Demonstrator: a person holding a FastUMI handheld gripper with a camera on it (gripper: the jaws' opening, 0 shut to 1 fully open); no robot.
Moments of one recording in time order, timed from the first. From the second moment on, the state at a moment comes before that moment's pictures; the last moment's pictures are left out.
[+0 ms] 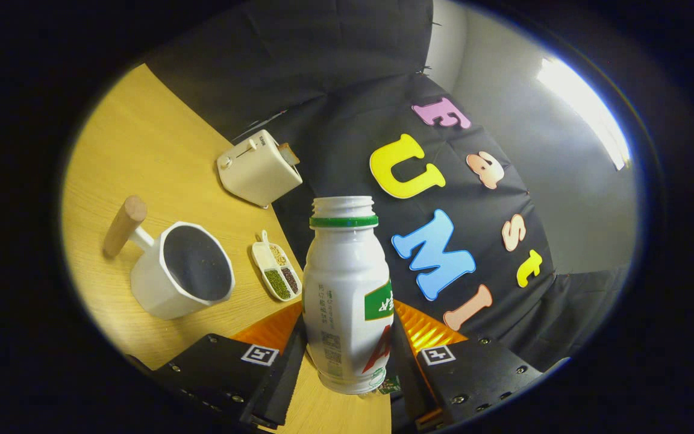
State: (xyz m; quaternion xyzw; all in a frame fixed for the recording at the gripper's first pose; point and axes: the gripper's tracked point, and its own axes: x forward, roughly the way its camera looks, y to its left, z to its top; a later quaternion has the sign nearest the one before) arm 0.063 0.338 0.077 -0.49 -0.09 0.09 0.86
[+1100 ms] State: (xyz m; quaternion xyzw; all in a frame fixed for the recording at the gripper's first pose) arm 0.066 0.307 0.097 -0.13 -0.07 0.13 0.98
